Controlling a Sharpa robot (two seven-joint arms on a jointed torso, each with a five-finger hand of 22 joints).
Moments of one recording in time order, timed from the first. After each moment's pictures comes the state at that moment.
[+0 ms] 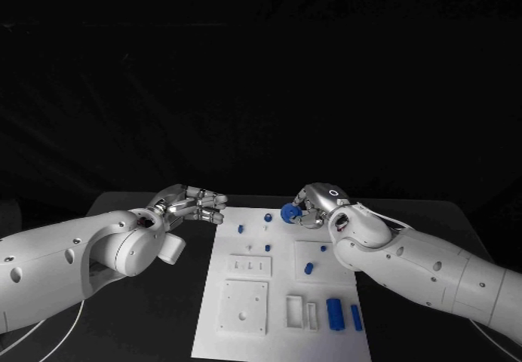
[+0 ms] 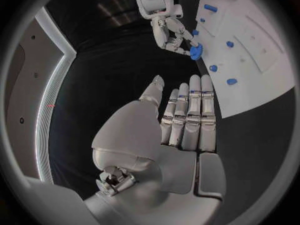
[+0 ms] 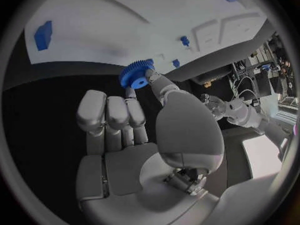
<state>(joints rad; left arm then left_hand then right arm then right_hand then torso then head) 1.36 -0.84 -0.14 1.48 -0.16 -0.27 0.15 1.34 0.06 -0.03 -0.06 0.11 1.03 0.14 0.07 0.07 1.19 0.10 0.06 0.06 1.27 0.07 0.13 0.11 0.08 1.06 0.06 0.36 0.15 1.06 -0.63 0.20 1.28 -1.84 -0.43 -0.33 1.24 -0.19 0.39 -0.04 0.18 1.21 0.07 0.06 0.07 1.40 -0.04 1.14 1.29 1.46 -0.09 1.11 1.11 0.07 1.47 -0.10 1.02 1.31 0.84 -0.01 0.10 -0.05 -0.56</state>
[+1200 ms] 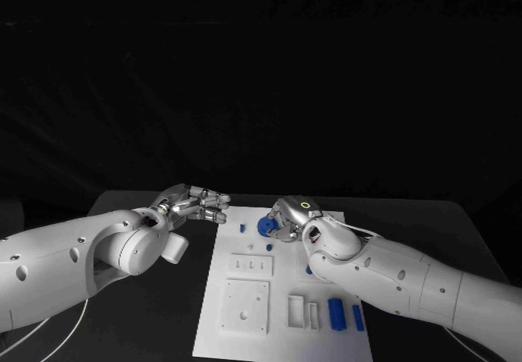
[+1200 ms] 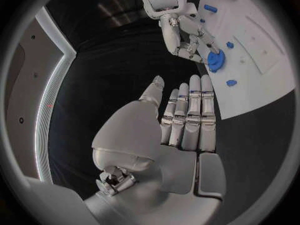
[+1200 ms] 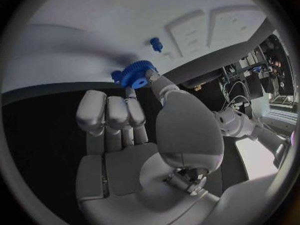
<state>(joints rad) 1.36 -0.83 -0.14 1.47 -0.16 -0.27 0.15 1.34 0.06 -0.03 -0.07 0.11 1.03 0.14 0.07 0.07 1.19 0.10 0.06 0.06 1.27 0.07 0.13 0.11 0.08 1.05 0.05 0.37 0.15 1.06 -0.50 0.12 1.21 -1.86 -0.43 -0.33 1.24 -0.19 0.39 -0.03 0.19 1.22 0.07 0.06 0.07 1.40 -0.04 1.13 1.29 1.46 -0.09 1.11 1.10 0.07 1.47 -0.10 1.02 1.31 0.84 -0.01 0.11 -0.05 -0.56</state>
